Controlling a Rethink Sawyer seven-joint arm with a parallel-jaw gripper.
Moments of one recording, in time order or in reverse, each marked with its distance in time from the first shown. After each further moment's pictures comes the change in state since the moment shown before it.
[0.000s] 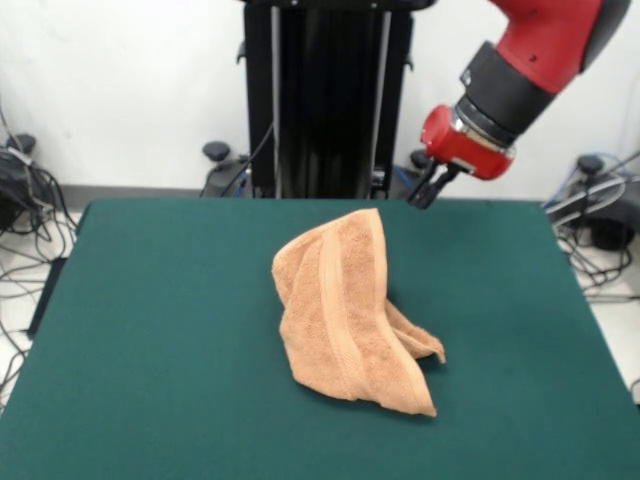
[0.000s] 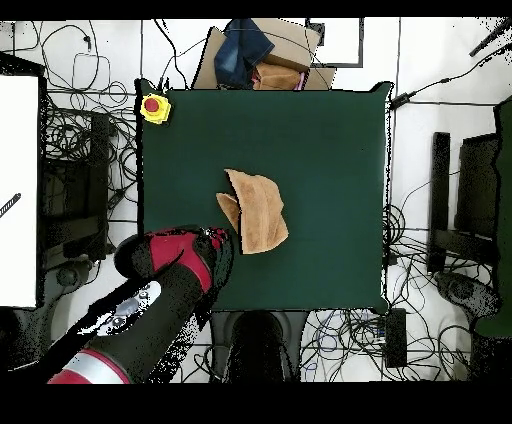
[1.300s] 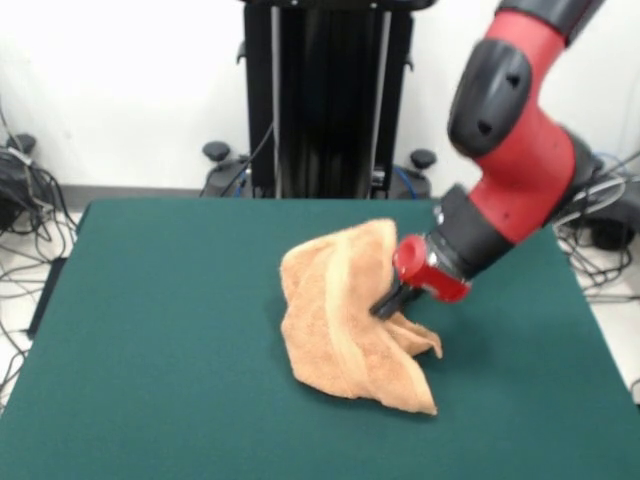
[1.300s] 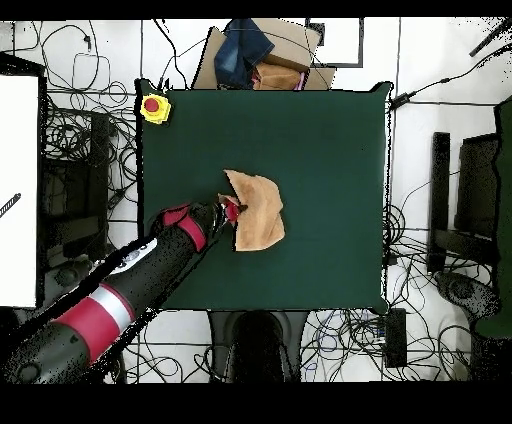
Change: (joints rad) arm 0.042 0.505 -0.199 -0.367 0.211 -0.007 0.000
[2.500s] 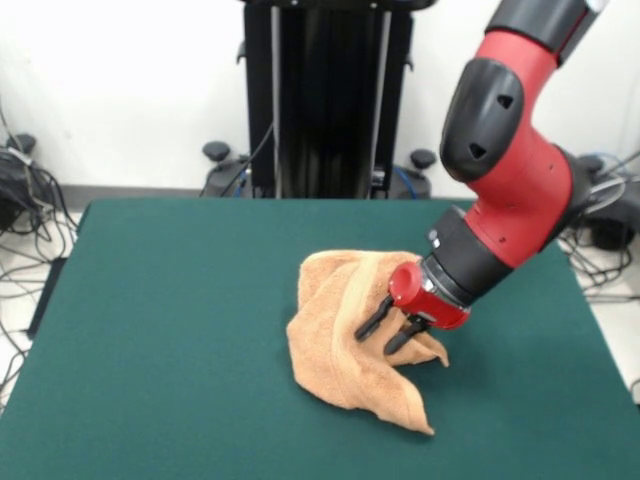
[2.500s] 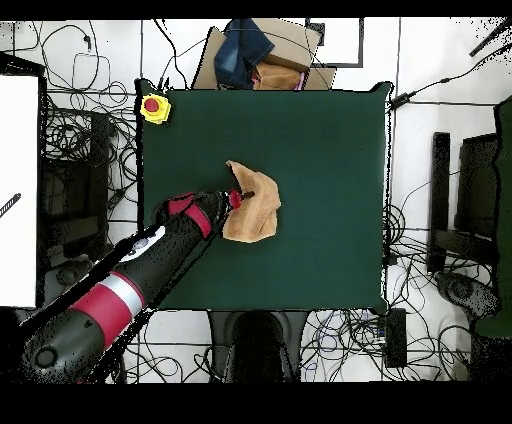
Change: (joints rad) arm -0.049 0.065 -0.040 -0.111 0.030 0.000 0.000
